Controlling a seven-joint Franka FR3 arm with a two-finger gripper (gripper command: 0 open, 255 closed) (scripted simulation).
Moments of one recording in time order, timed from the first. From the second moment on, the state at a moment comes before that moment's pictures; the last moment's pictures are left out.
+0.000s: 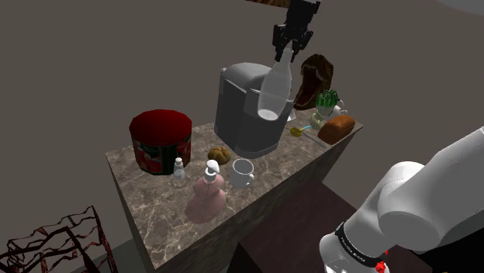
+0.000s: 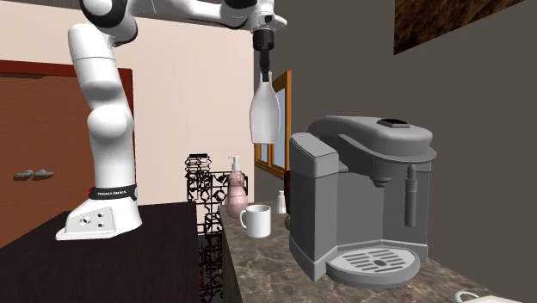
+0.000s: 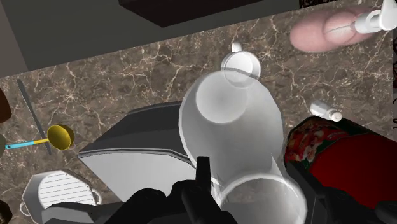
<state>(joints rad) 0.13 -0.22 -0.20 -1.74 -0.06 1.58 0.22</state>
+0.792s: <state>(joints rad) 0.24 -0.18 -0.02 -1.71 -0.03 1.57 0.50</state>
